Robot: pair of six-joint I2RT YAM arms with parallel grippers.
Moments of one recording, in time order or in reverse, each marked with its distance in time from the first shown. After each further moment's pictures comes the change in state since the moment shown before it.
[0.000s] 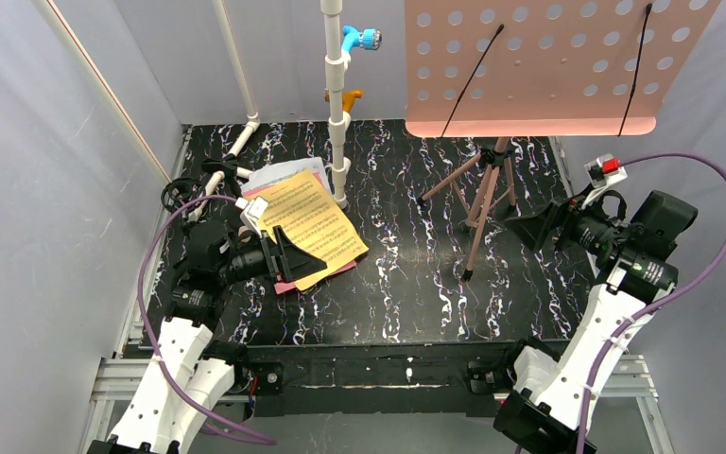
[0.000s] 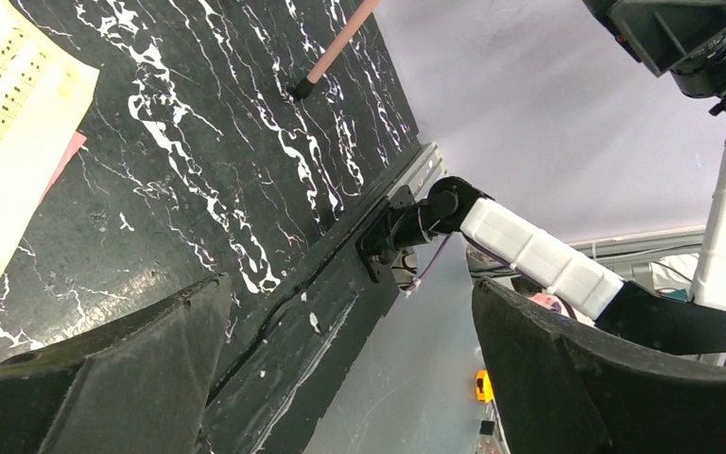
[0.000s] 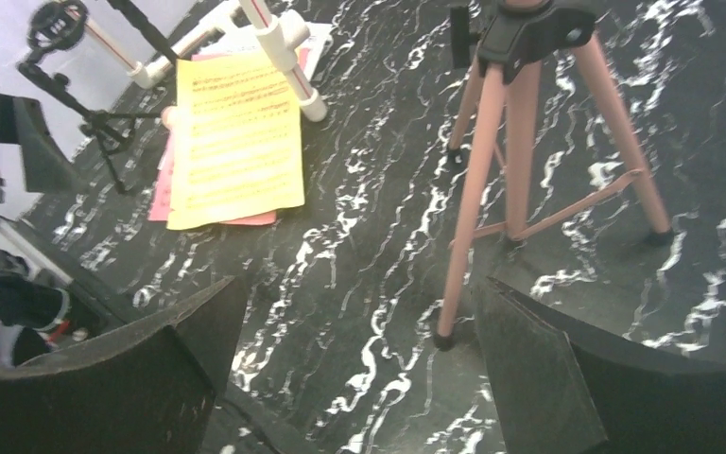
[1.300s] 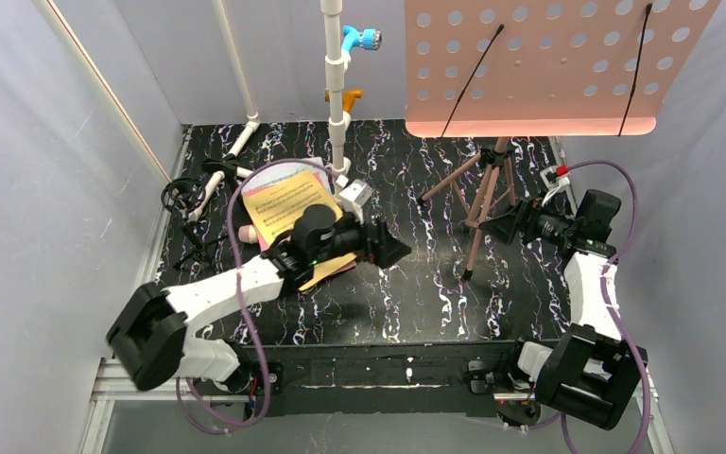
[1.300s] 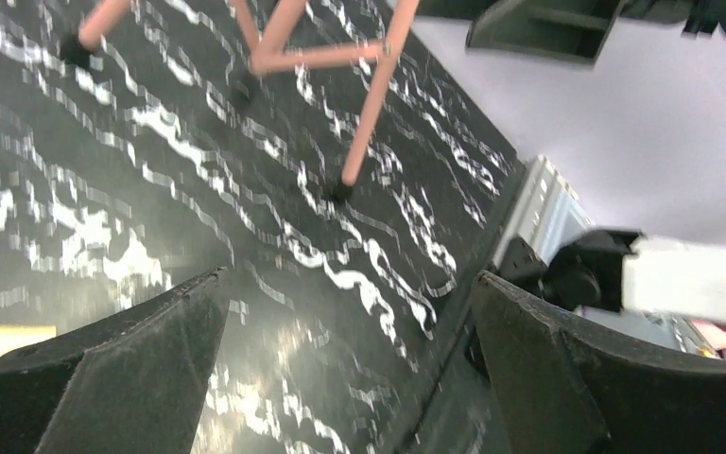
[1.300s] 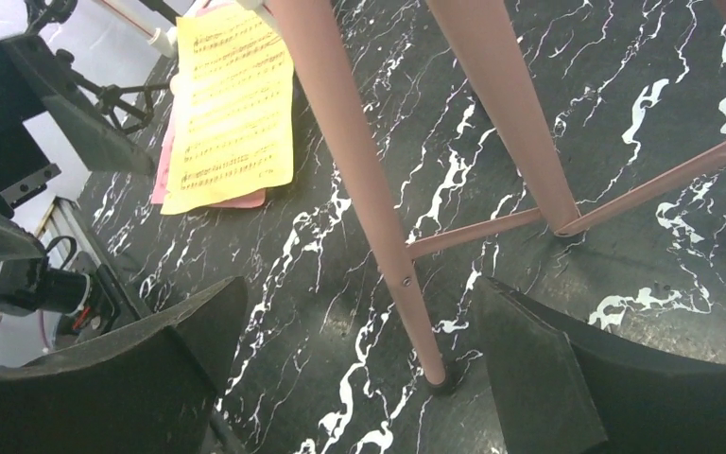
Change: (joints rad) left arm -0.609 0.591 0.104 0.611 -0.587 0.179; right arm 0.210 0.264 -0.477 0.766 0.024 0.283
